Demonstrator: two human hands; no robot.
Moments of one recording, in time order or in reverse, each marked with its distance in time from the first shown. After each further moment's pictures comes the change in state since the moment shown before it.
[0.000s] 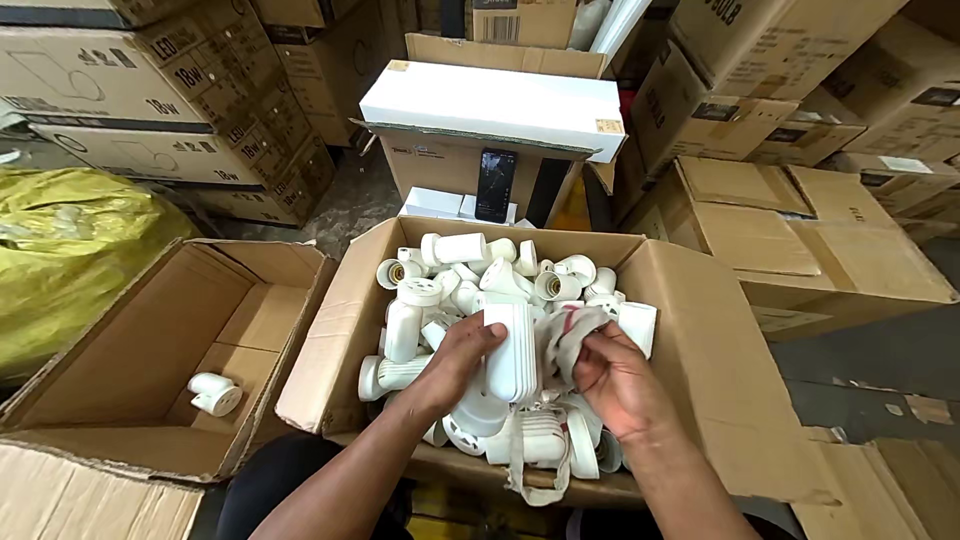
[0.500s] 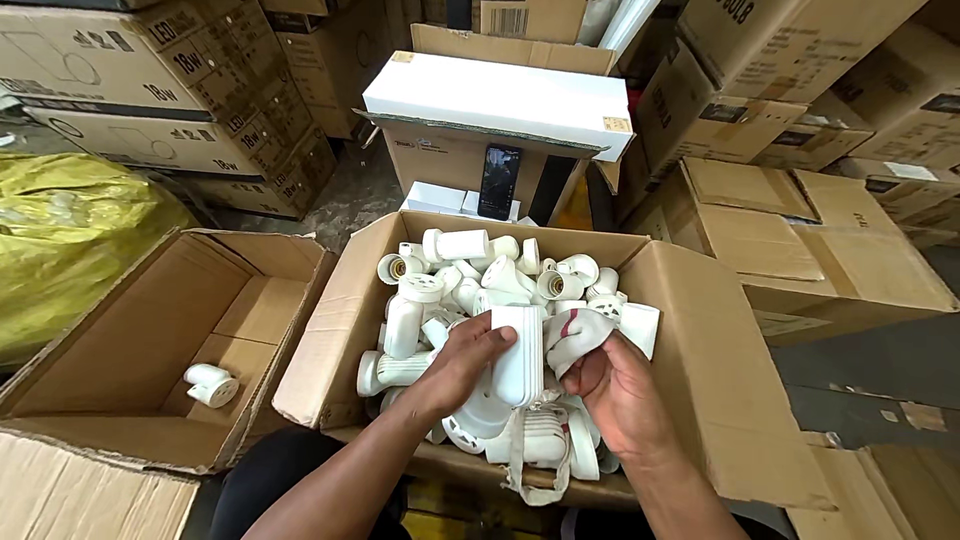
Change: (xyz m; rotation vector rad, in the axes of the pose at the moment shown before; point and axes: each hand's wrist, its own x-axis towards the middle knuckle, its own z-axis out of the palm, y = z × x) left_hand 0.000 -0.003 0.000 0.034 -0.037 -0.015; right_hand -0.012 0.008 0.010 -0.103 -0.115 -0.099
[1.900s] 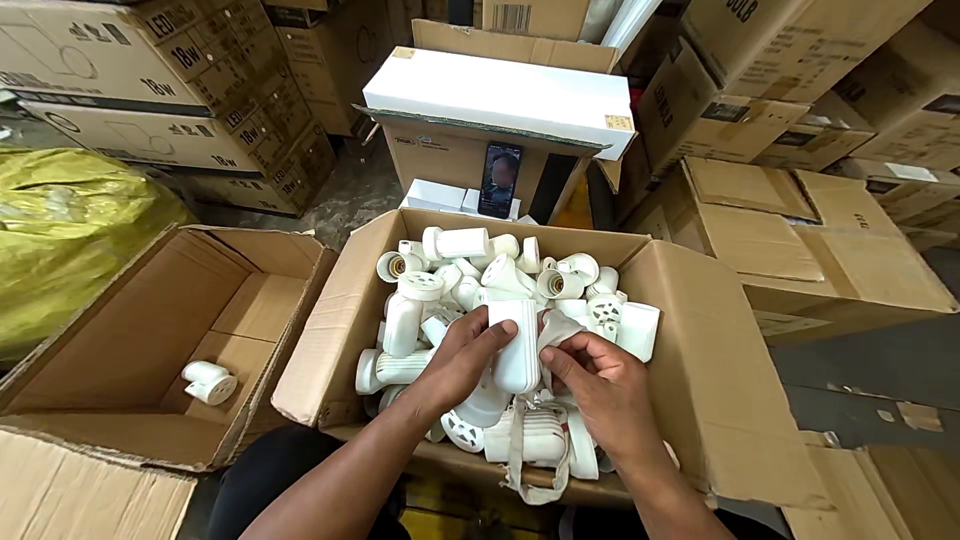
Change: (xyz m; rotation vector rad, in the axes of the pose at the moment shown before) left_hand 0.006 -0.004 -0.001 0.110 0.096 -0.023; right_hand -0.006 0.010 0.006 -0.604 0.022 -0.258
